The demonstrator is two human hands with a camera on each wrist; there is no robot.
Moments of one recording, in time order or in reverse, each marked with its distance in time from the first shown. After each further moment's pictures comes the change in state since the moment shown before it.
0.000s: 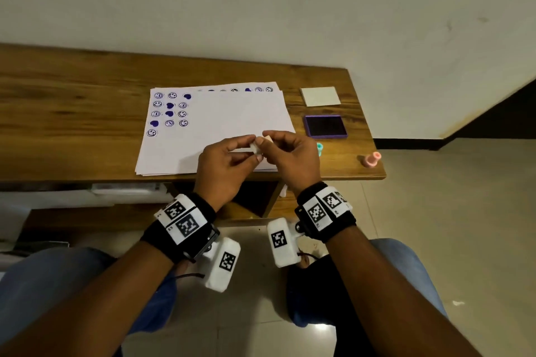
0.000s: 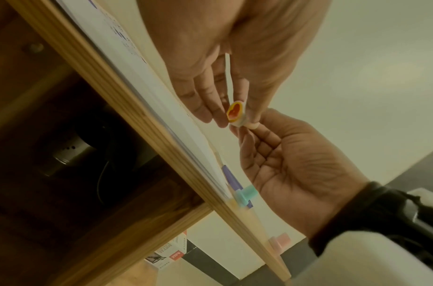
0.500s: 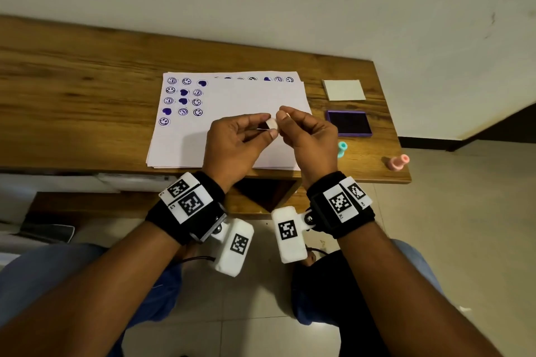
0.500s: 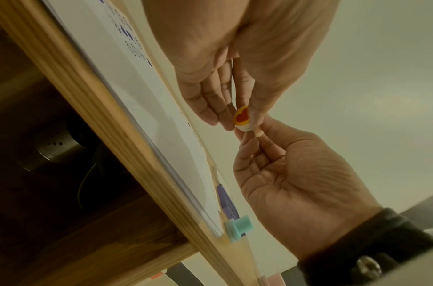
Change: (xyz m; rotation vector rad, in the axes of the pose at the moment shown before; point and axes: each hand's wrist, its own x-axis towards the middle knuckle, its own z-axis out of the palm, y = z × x) left_hand 0.029 0.002 -0.010 -0.108 0.069 -0.005; right_hand 0.020 -0.007 0.022 0.225 0.073 0.062
